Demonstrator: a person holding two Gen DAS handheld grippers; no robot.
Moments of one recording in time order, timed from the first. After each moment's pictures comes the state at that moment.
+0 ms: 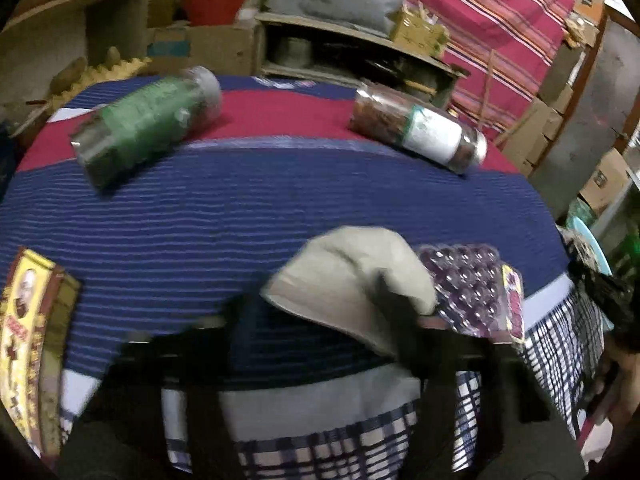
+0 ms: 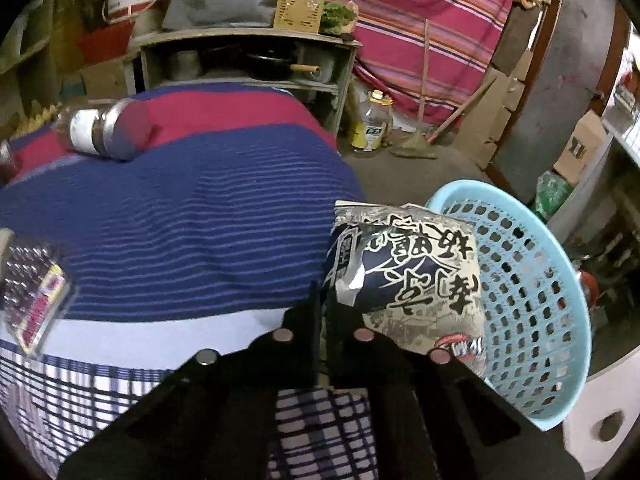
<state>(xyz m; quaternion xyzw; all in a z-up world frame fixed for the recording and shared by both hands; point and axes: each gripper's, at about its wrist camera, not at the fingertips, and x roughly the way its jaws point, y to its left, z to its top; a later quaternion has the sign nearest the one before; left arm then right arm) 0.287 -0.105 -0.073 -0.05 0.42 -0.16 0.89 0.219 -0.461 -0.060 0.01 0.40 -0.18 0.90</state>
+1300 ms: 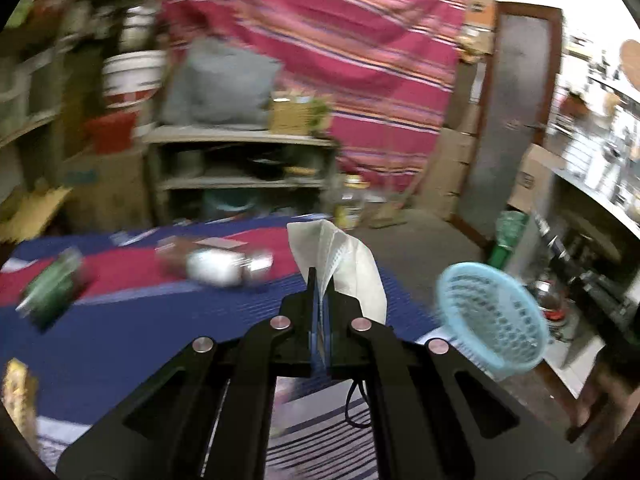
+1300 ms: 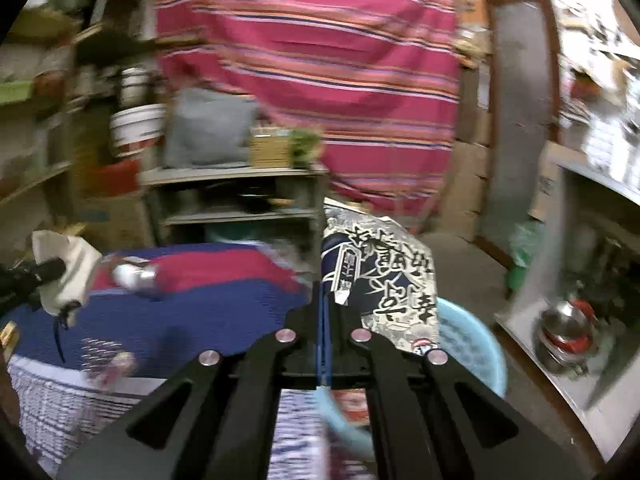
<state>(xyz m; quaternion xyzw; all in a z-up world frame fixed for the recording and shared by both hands) 0.218 -0.278 0.060 -0.01 0.26 -0.29 0.92 0.088 -0.549 0.051 0.07 0.19 -0.22 0.95</state>
